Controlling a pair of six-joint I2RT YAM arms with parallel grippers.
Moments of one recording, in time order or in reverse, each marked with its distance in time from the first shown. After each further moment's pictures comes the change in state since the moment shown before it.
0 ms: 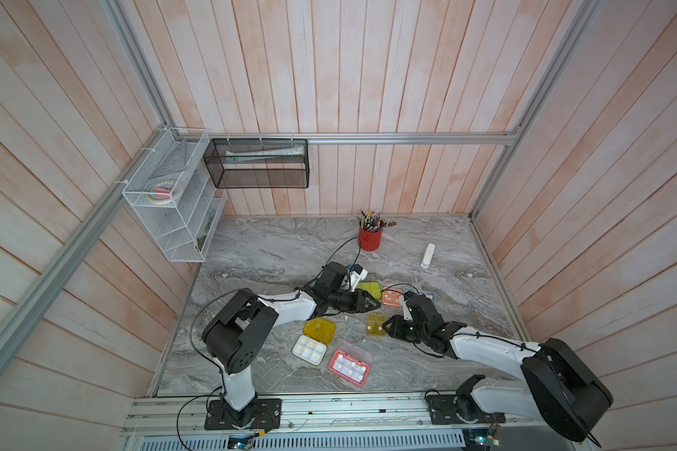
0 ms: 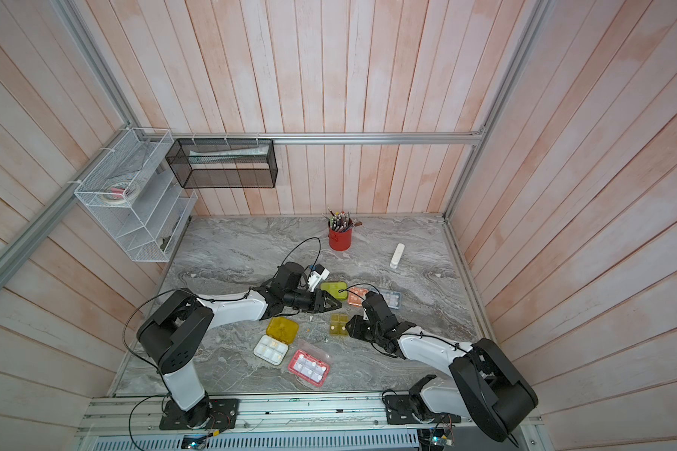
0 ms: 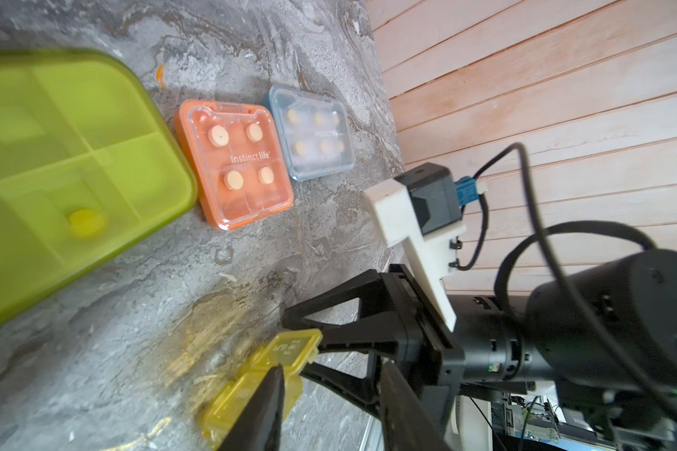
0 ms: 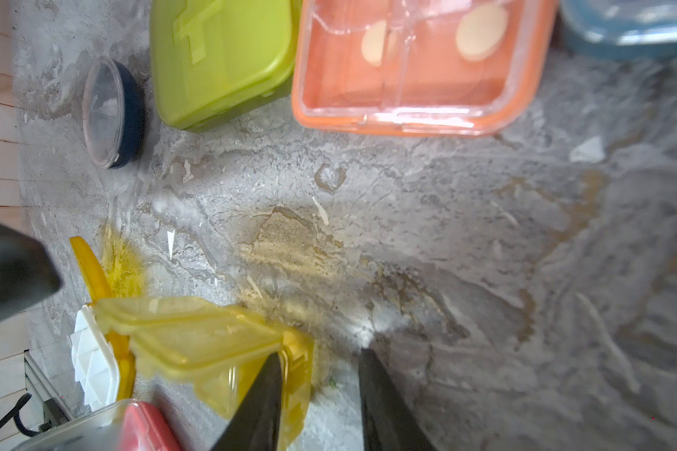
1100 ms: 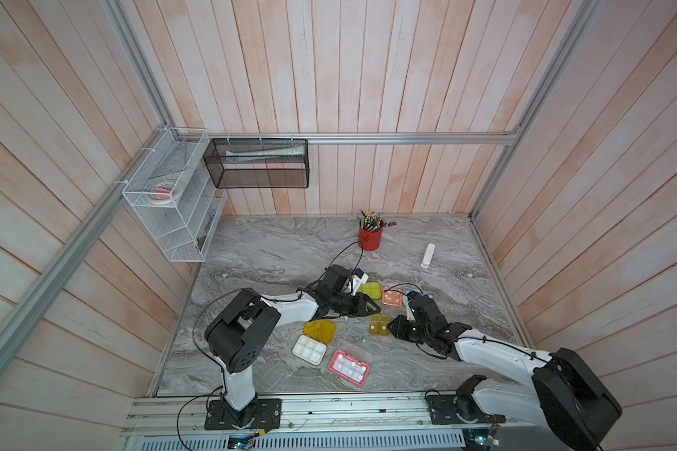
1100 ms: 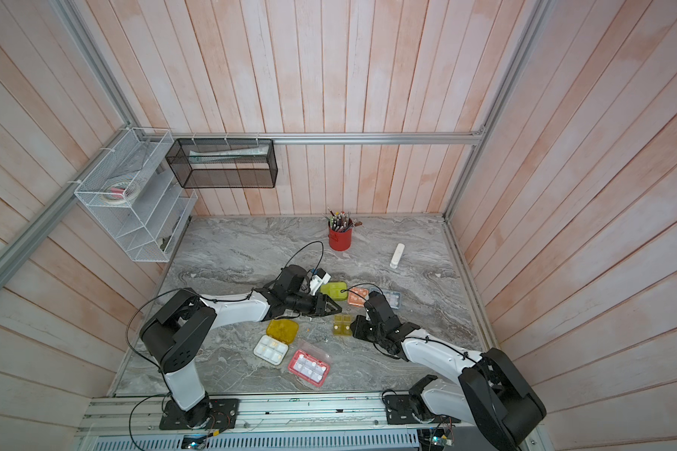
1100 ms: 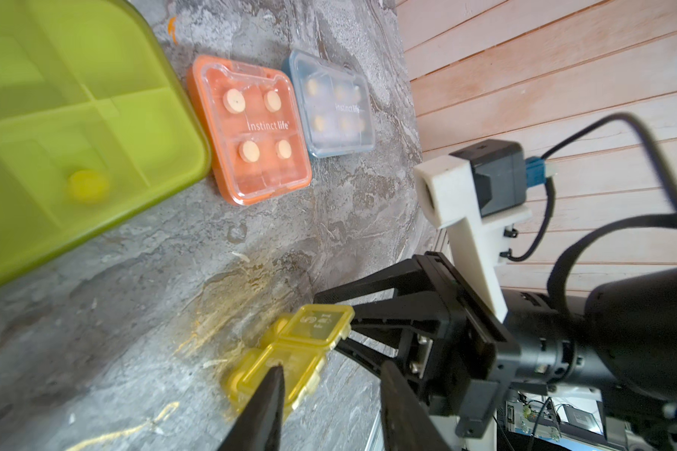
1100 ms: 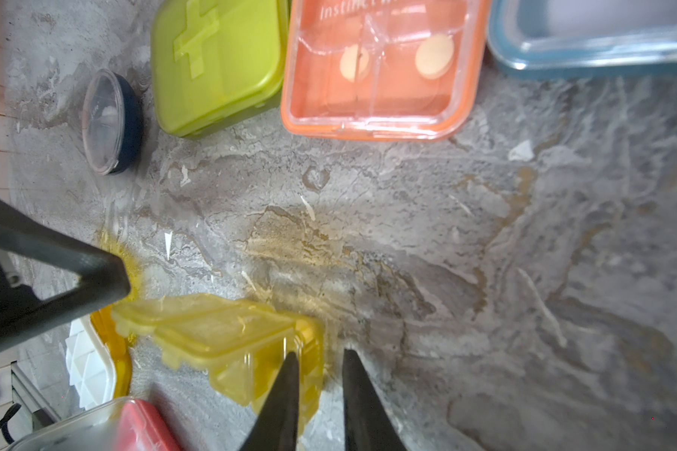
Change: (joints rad) left arm -0.007 -0.008 0.001 -0.048 -0.027 0.007; right arm 0.000 -0.068 0.000 -0.069 0.034 0.000
